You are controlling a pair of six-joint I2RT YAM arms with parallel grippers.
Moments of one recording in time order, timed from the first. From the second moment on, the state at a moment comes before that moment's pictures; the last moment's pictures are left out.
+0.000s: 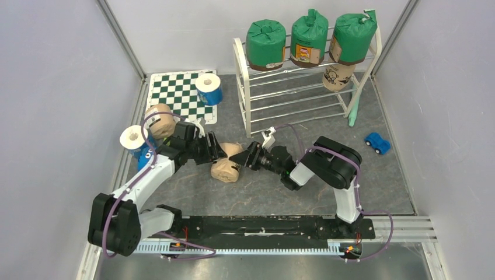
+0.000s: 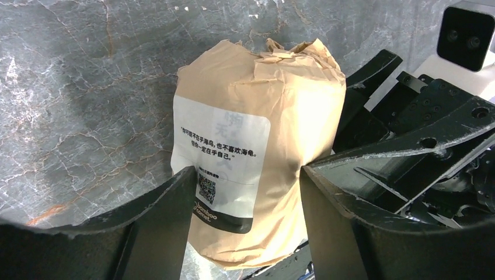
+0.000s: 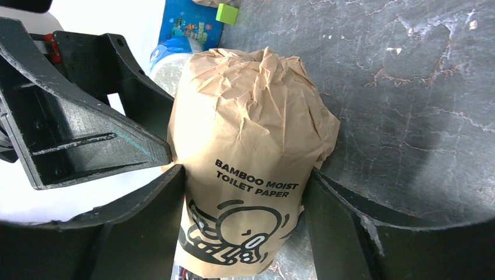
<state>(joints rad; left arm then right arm) -0.30 1.16 0.67 -0.36 0.34 -0.53 0.85 2.00 0.61 1.25 -0.19 1.09</state>
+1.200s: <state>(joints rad) -0.31 0.44 0.67 -0.43 -0.33 -0.22 0.72 1.02 0.33 0.73 -0.07 0.18</state>
